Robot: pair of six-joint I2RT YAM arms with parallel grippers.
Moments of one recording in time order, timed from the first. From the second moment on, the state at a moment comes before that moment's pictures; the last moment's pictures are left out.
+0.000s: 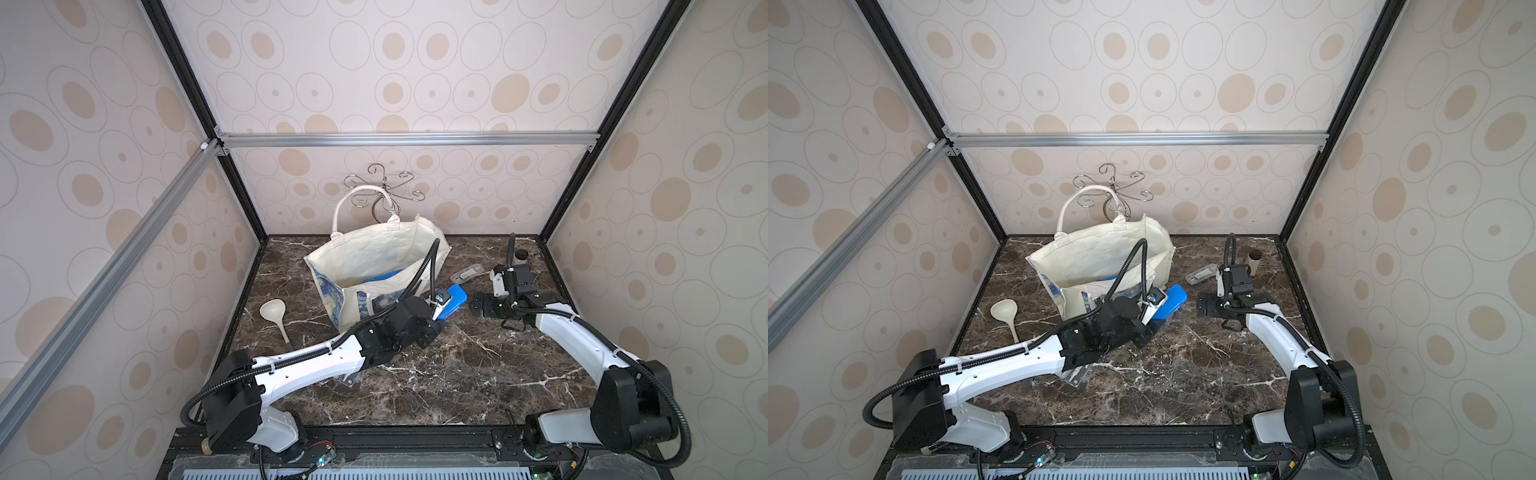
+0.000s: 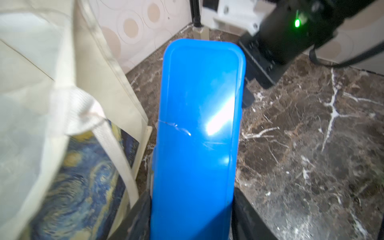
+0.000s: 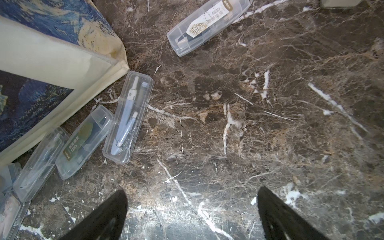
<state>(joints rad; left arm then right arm) -1.01 1.44 1.09 -0.16 -0.26 0.06 0.18 1.37 0.95 -0.56 -0.08 0.25</state>
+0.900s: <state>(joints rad) -0.60 1.72 1.40 -0.36 -0.25 0.35 0.18 1.39 0.96 -0.57 -0.07 0.24</state>
